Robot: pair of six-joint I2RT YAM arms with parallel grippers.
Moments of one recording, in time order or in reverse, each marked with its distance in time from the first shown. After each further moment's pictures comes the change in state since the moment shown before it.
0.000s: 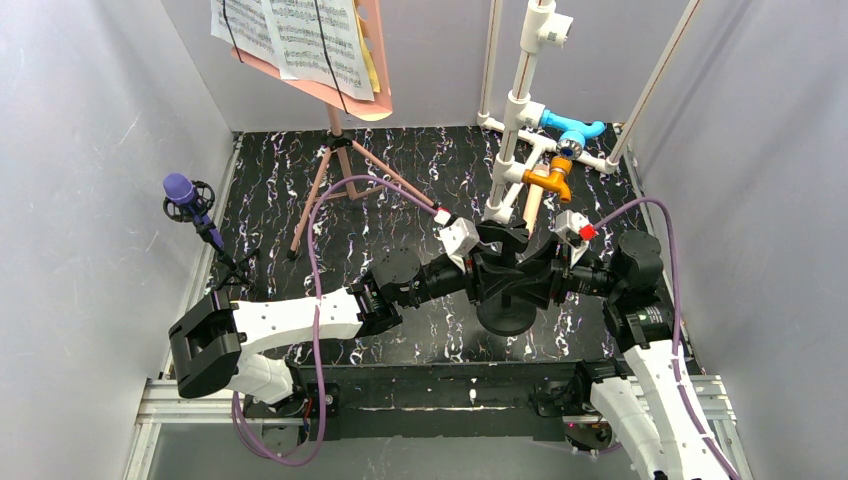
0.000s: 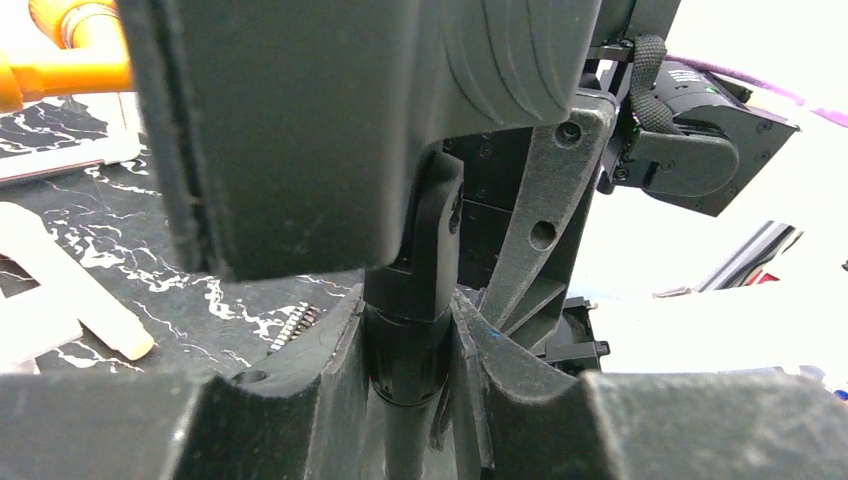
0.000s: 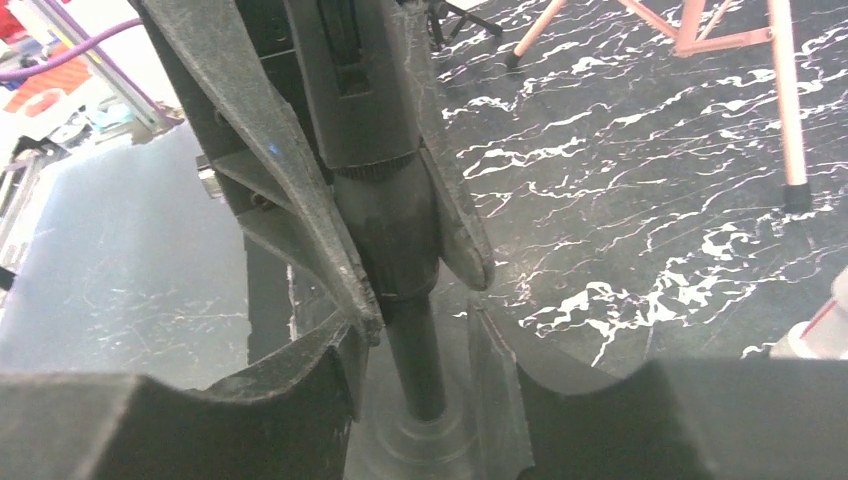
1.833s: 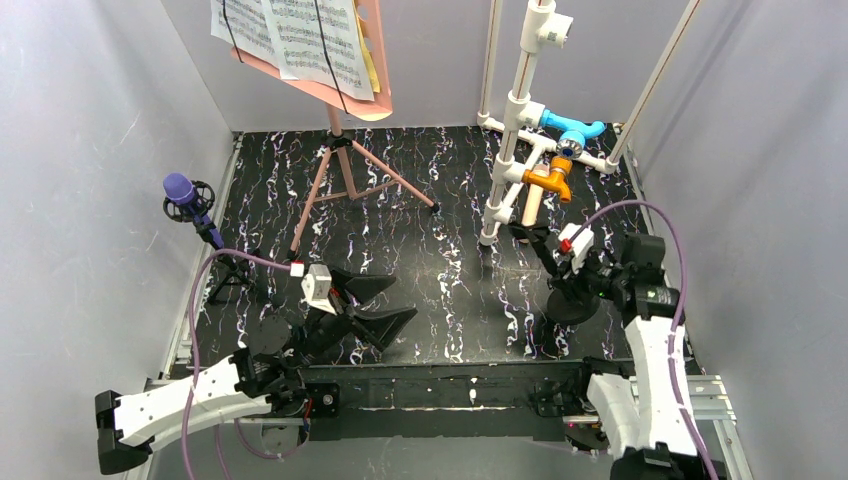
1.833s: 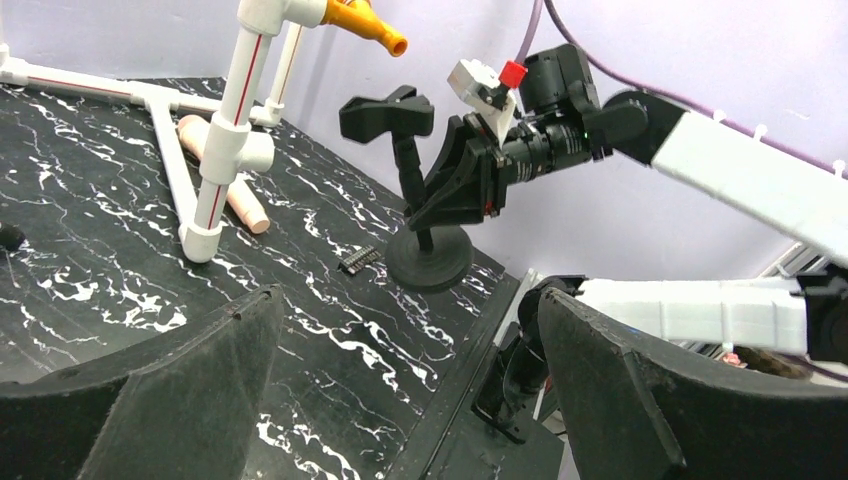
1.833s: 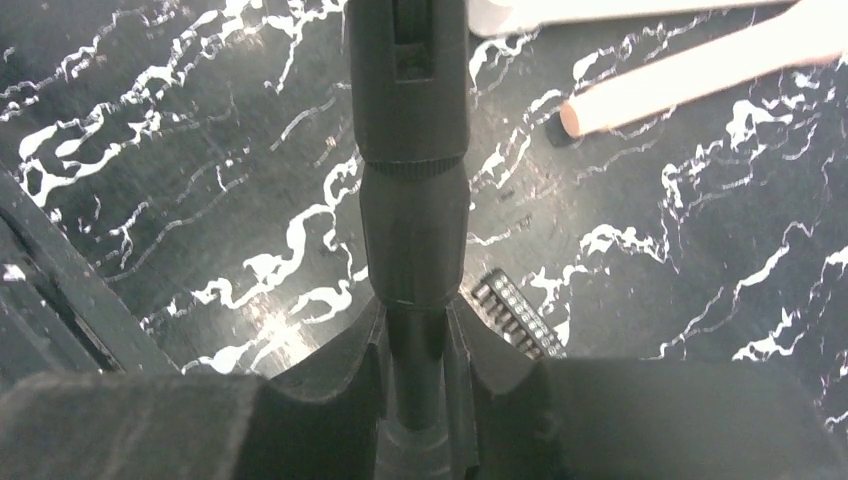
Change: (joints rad) left arm -0.002 -0.999 -0.565 -0.336 -0.322 -0.144; right arm -0.233 0.080 0.019 -0.539 0.484 -0.811
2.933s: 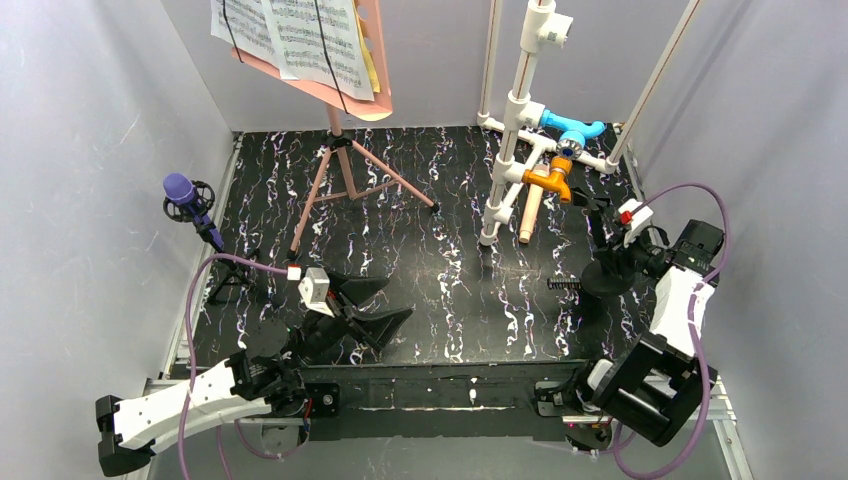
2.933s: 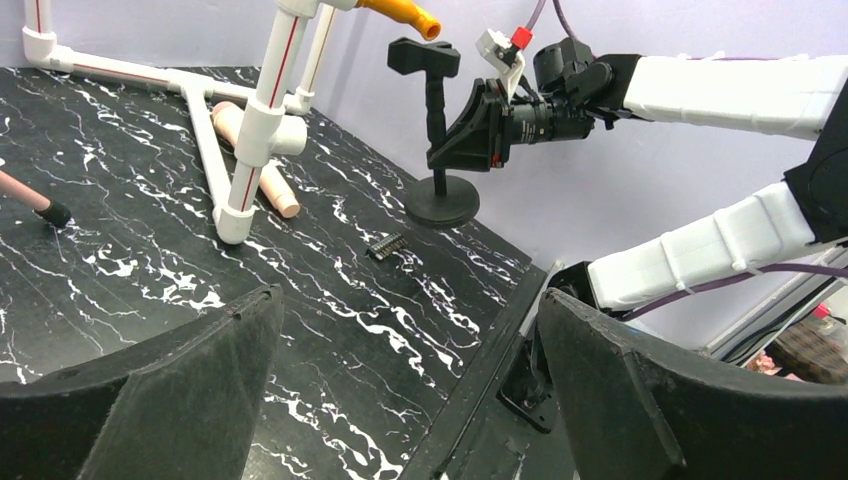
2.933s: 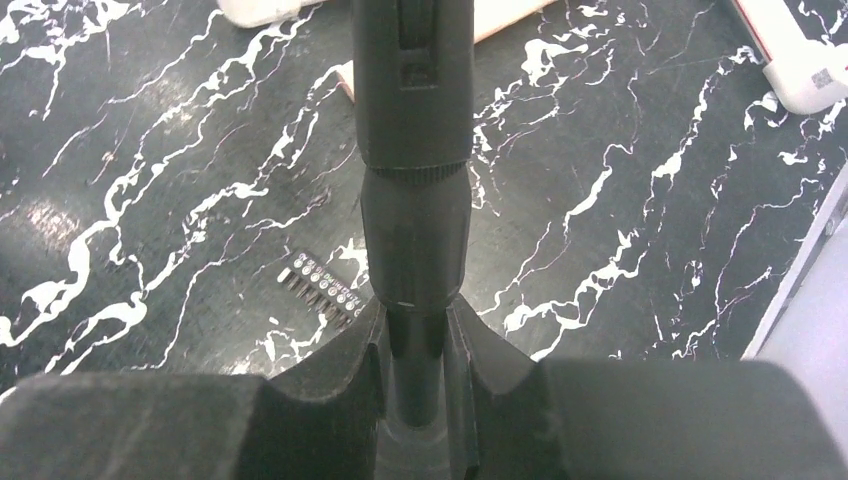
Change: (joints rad) left arm 0.000 -0.087 -0.027 -0.084 -0.042 0.024; right arm -0.514 0.424 0.116 0.099 -0.275 -0.319
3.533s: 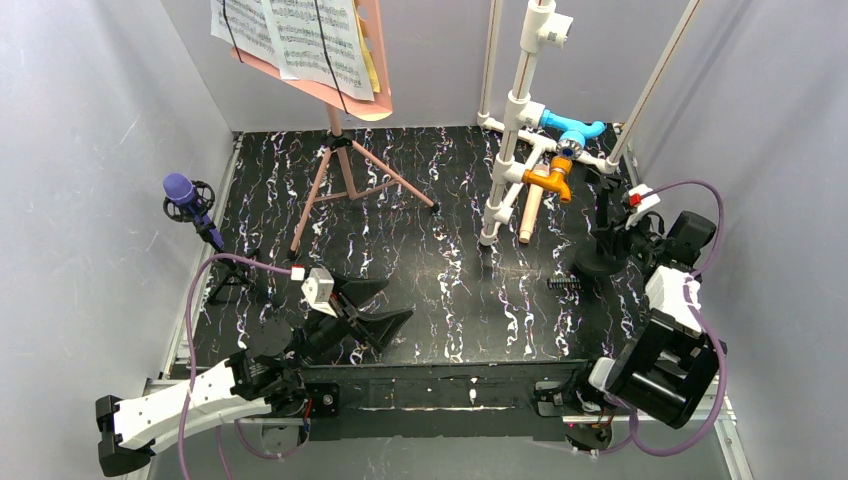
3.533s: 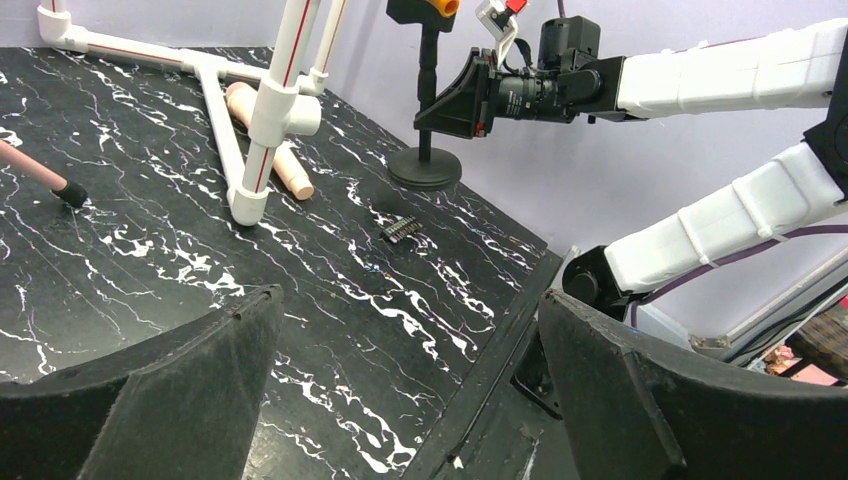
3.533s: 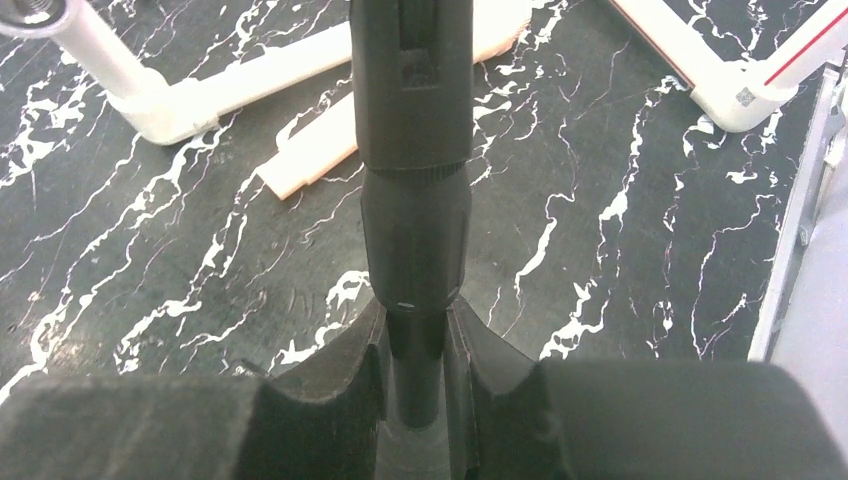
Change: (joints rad) left arm 0.000 0.000 0.000 -0.047 -0.010 0.008; right arm 0.054 0.105 -0.104 0.579 0.023 0.456
